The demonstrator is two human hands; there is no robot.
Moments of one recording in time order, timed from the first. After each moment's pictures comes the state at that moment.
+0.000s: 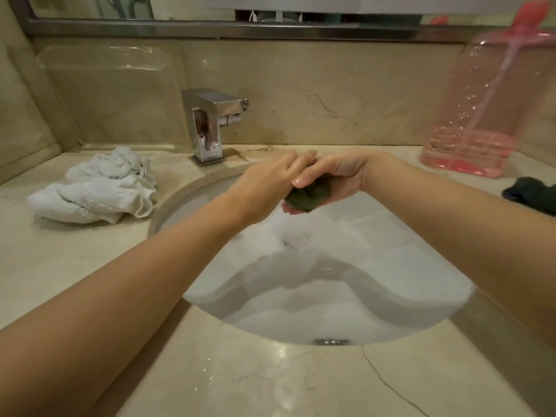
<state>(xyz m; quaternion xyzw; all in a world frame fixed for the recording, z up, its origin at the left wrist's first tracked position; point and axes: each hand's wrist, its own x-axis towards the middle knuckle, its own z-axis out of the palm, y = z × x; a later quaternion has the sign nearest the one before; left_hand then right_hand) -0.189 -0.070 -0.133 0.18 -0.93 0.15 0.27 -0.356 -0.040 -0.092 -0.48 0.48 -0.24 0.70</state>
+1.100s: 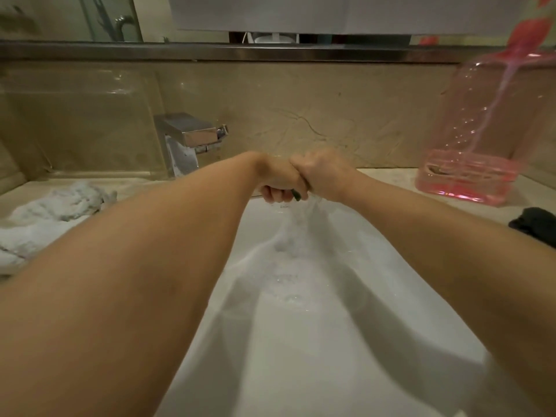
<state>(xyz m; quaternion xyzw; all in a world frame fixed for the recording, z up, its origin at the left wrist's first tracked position) -0.277 -0.153 -0.079 0.40 -0.83 -0.38 -0.07 -0.404 -0.108 -0.107 -0.82 0.48 -0.16 -0.27</state>
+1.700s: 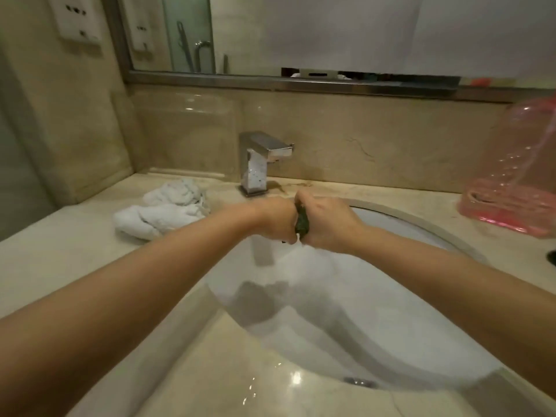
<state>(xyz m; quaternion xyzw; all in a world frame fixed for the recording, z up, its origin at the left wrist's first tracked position) -0.168 -0.072 -0.086 0.43 -0.90 -0.04 -0.04 -0.299 -0.039 -0.107 -0.79 0.60 -0.11 -0.10</state>
